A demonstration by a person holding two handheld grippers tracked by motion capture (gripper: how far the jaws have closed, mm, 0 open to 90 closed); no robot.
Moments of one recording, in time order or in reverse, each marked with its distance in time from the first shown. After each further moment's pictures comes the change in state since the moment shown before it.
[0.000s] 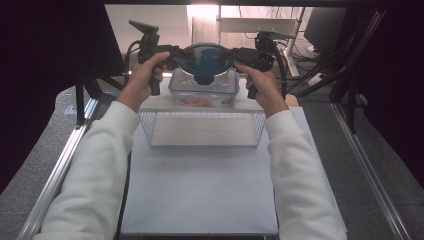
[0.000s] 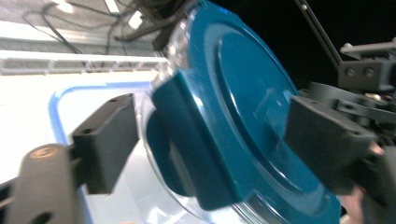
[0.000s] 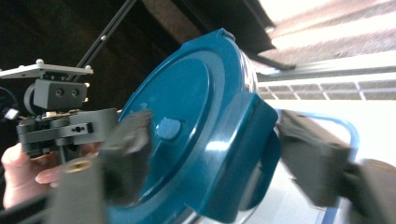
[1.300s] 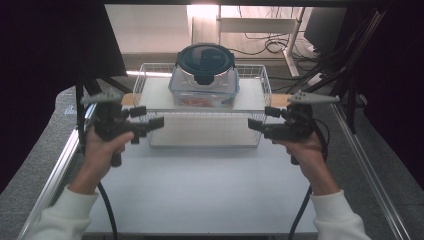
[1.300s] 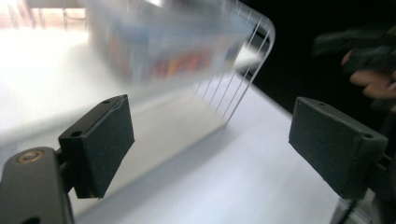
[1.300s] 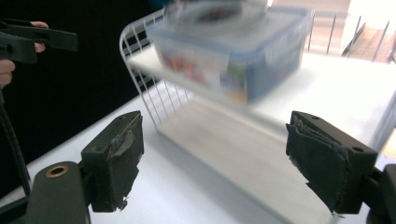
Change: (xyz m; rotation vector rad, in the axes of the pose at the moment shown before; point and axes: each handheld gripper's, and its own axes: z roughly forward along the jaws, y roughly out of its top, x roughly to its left) left arm -0.020 -0.188 -0.102 -0.106 0.164 0.439; right arm 0.000 -0.142 -0.124 -0.020 -0.107 -0.553
